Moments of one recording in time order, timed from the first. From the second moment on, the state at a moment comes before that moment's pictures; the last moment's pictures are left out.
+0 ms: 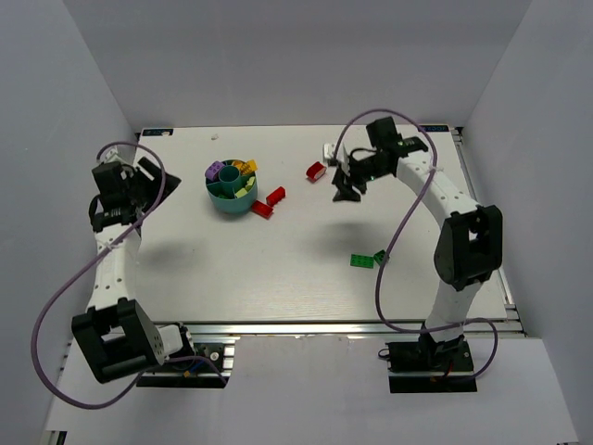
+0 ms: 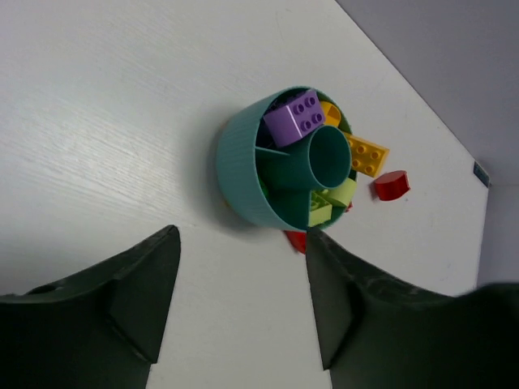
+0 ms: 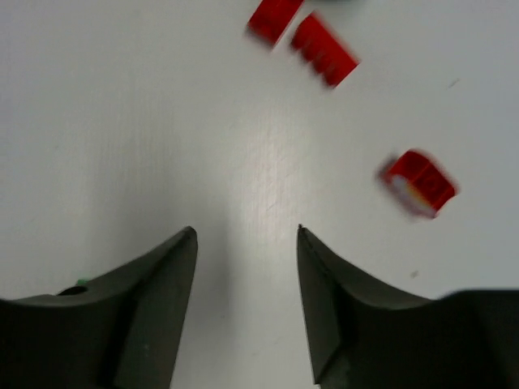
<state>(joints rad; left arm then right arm) 0.29 1.25 1.01 -0.28 0.32 -0.54 0.35 1.86 1.69 -0.84 -0.84 -1.08</state>
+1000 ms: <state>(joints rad) 0.29 1.13 0.90 -0.37 0.24 -0.69 0.50 1.59 1.07 -0.74 -0.40 -0.93</state>
